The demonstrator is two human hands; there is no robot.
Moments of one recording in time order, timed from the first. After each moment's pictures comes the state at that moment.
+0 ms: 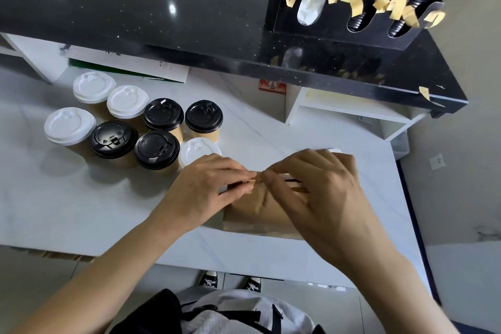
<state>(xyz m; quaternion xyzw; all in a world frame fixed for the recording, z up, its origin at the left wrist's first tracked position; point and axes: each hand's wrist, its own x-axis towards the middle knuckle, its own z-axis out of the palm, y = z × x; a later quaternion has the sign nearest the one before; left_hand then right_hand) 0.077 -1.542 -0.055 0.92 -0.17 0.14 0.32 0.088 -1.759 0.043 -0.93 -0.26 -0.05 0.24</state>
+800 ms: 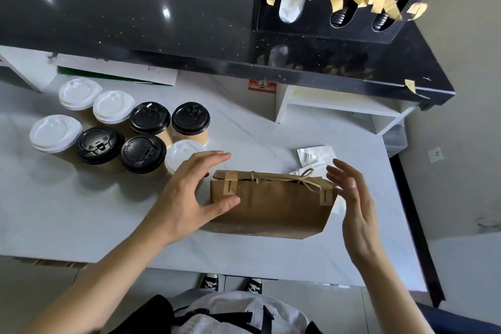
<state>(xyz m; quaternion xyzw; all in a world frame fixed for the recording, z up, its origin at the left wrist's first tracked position) 0.064 -1.549 -0.067 0.89 -0.07 0.08 0.44 0.110 -1.858 -0.067 -0.79 -0.02 0.00 0.61</state>
